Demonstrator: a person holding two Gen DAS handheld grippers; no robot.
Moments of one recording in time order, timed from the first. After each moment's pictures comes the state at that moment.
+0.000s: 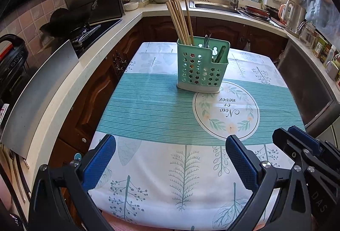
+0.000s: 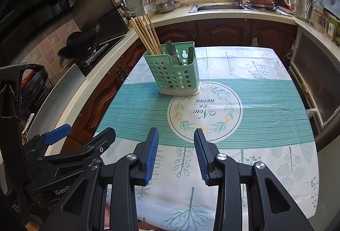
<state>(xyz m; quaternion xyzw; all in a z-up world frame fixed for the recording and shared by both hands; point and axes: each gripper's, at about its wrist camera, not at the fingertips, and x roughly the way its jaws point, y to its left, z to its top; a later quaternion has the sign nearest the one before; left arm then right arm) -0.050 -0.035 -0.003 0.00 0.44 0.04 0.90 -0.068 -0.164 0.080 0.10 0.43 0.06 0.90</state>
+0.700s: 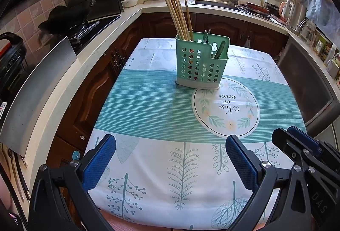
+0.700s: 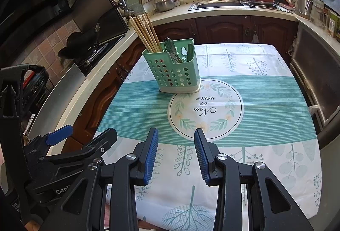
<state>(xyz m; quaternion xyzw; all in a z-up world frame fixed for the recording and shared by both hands) -0.047 -0.037 -0.008 0.00 0.45 0.04 0.89 -0.061 -0.164 0.071 0.11 0.44 0.06 0.89</state>
